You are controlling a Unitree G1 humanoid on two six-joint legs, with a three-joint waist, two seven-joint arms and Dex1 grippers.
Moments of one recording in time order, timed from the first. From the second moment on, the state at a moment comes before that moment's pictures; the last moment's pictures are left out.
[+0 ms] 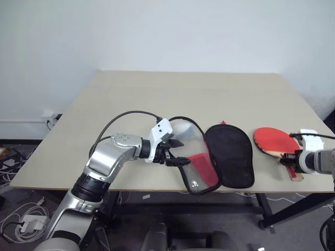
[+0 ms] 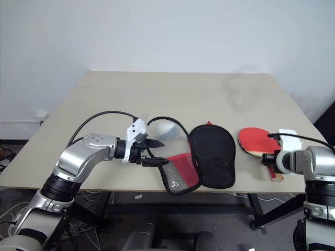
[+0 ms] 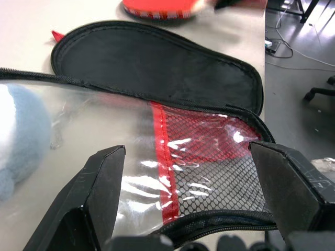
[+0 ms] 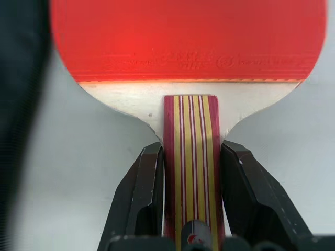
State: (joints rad) left arm -0.56 0.55 -0.29 -0.09 -0.39 0.77 -0.99; right arm -0.51 -0.77 -0.28 -0.01 0.34 1.56 0.36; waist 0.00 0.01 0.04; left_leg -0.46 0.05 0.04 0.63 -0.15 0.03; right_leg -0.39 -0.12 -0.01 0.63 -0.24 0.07
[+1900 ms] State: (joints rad) left arm -0.64 0.50 -0.30 0.07 -0.33 0.71 -1.08; right arm -0.34 -0.26 -0.40 -0.34 1.18 1.61 -0.73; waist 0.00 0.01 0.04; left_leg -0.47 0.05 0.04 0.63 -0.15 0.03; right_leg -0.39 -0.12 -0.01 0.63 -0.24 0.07
